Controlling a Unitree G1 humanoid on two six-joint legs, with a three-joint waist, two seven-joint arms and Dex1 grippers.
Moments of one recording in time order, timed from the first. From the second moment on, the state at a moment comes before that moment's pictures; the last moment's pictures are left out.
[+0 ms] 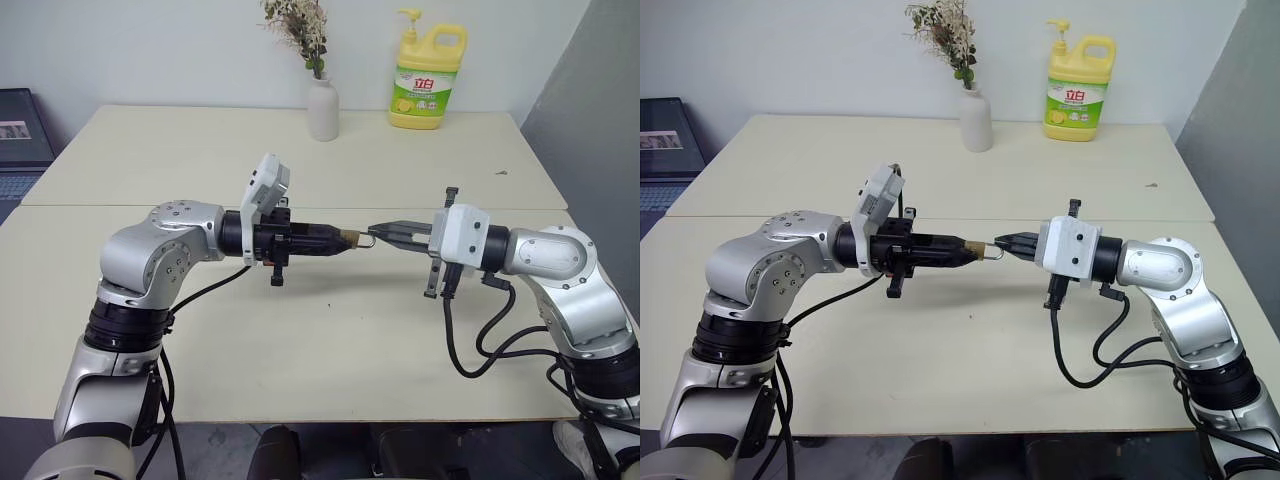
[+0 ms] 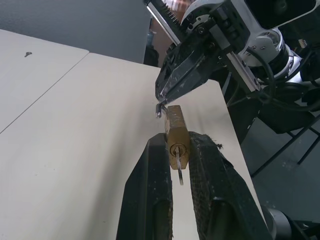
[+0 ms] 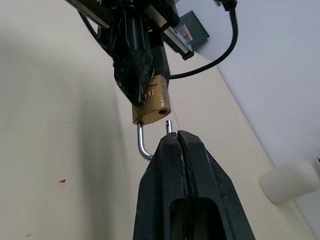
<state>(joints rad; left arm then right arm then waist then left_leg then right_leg) -0.73 0.65 -0.07 -0.12 -0.67 0.81 -1.19 -0.53 -0.66 0.16 -0.39 0.19 0.17 0.95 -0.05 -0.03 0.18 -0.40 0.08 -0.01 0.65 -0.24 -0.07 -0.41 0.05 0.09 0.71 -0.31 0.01</state>
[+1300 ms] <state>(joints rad) -0.65 0.68 -0.04 -0.15 -0.76 0.90 -1.11 -0.38 -0.78 0.17 -0.37 0.20 0.13 1.12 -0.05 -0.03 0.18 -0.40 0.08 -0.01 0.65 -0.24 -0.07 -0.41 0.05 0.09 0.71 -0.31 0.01</state>
